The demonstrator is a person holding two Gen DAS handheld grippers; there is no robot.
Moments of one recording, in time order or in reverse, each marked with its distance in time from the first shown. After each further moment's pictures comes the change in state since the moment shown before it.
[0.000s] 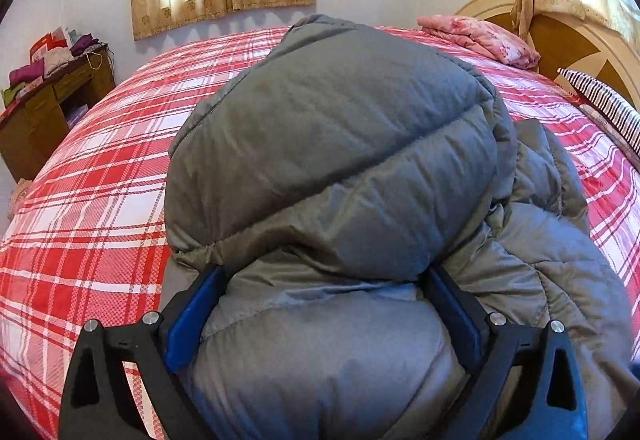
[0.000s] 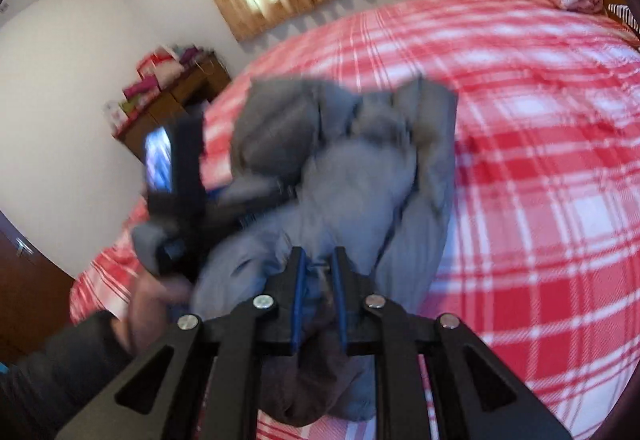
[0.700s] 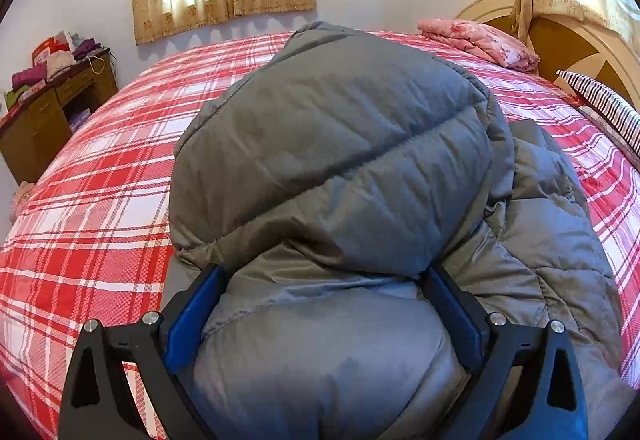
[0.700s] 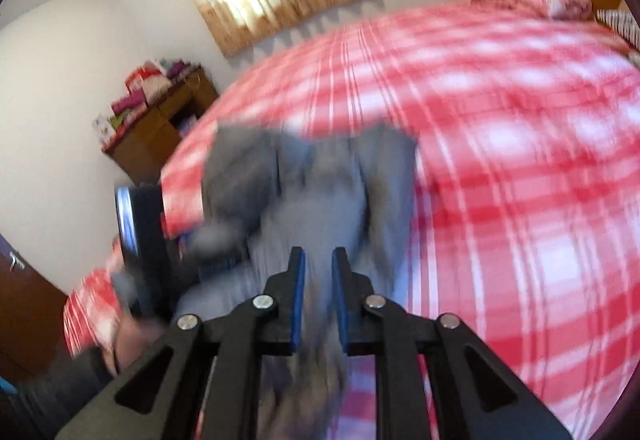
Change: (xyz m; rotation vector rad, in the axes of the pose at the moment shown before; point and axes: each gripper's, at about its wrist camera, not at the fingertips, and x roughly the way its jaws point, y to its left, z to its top) left arm -0.006 -0.004 -0.003 0.003 -0.030 0.018; right arm -0.030 -0.031 0.092 0.008 -0.108 -0.003
